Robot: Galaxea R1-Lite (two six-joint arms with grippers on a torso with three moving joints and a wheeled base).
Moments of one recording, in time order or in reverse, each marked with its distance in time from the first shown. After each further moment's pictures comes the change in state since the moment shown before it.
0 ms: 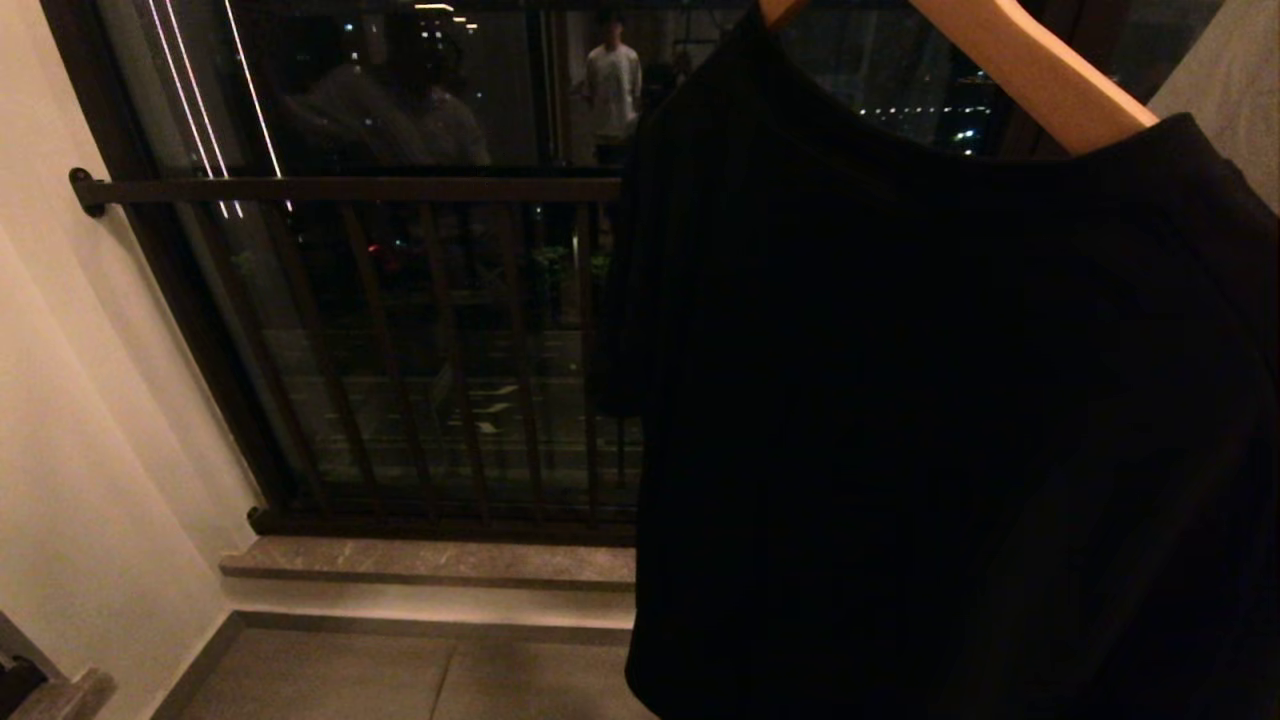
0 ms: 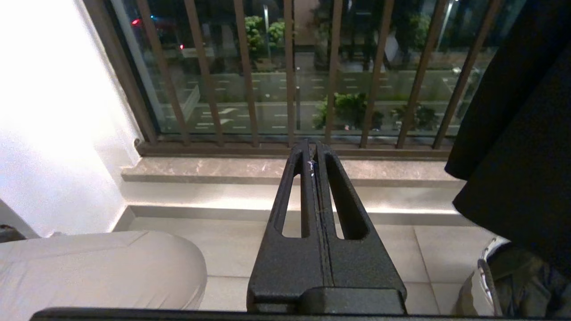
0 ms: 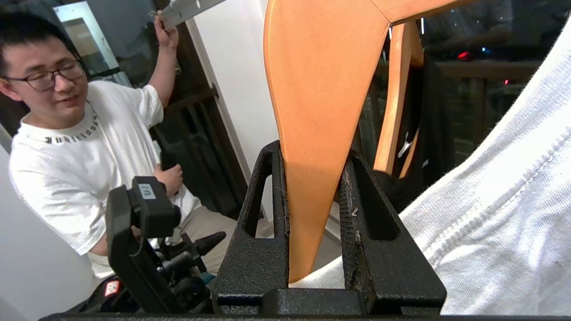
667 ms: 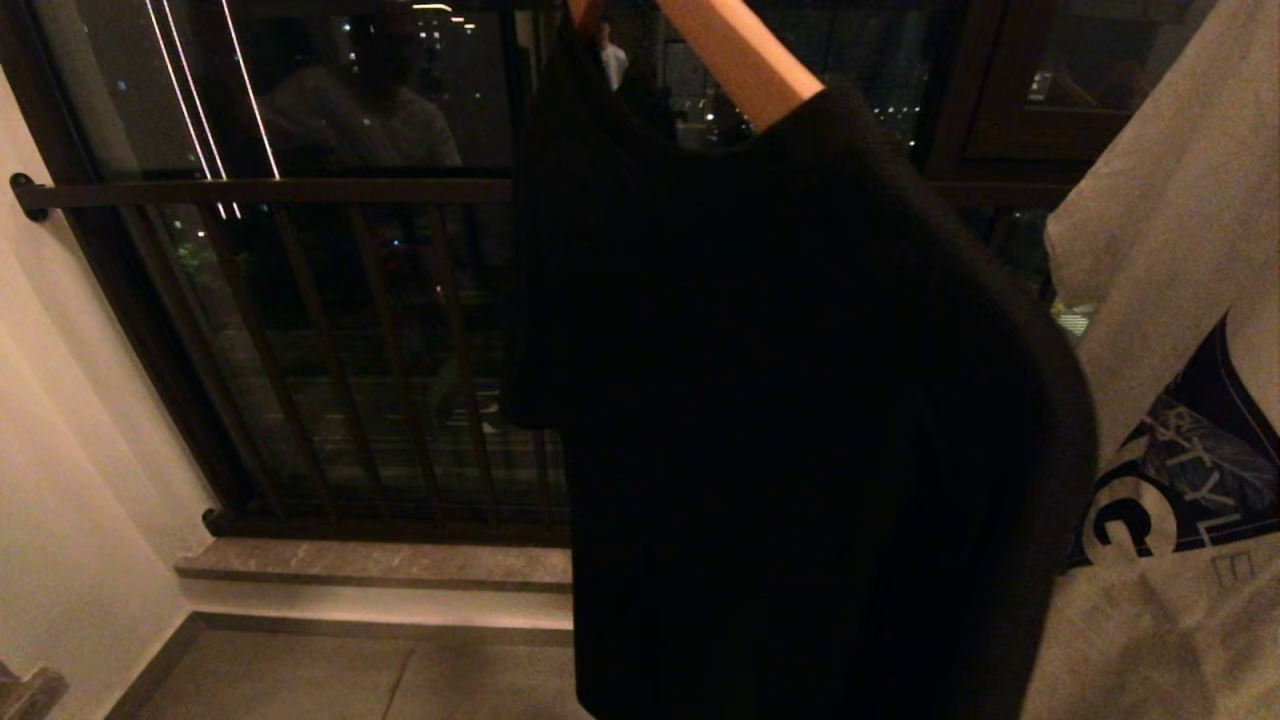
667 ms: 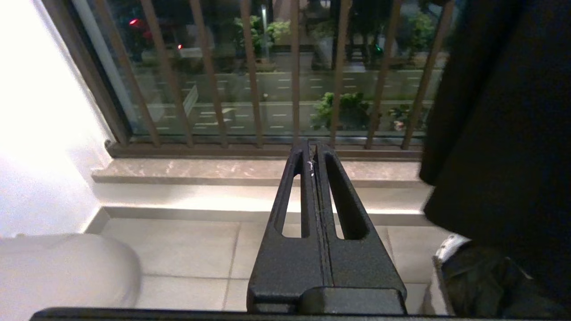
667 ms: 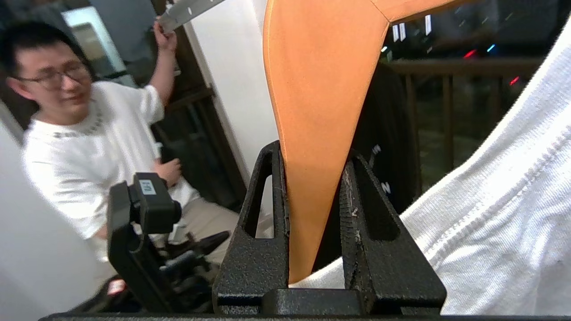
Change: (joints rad) left arm 0.000 0.000 0.000 0.001 0.001 -0.003; right arm 0.000 -0.009 0.063 -0.058 0.016 0.028
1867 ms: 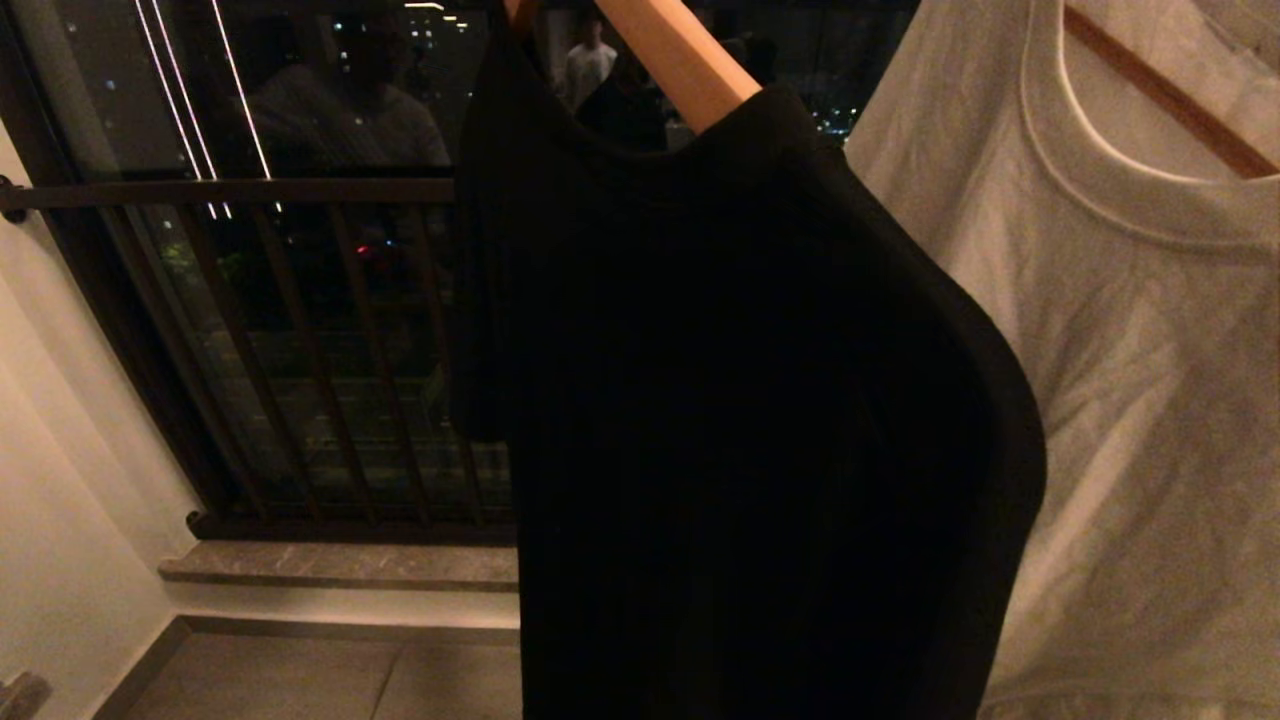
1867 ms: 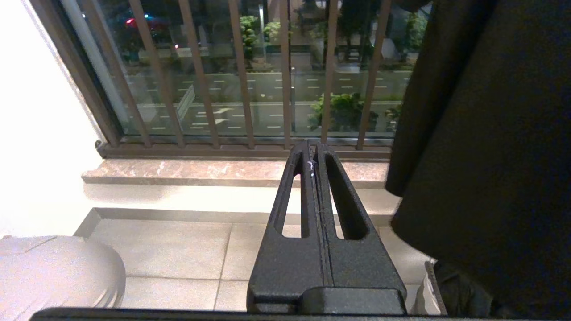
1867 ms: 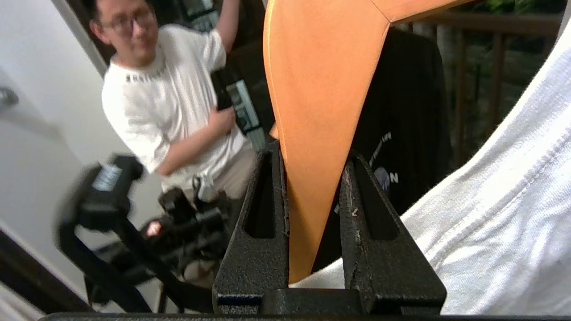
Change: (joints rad) left arm 0.000 0.000 0.000 -0.001 0.000 -0.005; right arm -0.441 0.328 0.077 -0.575 0.749 0.263
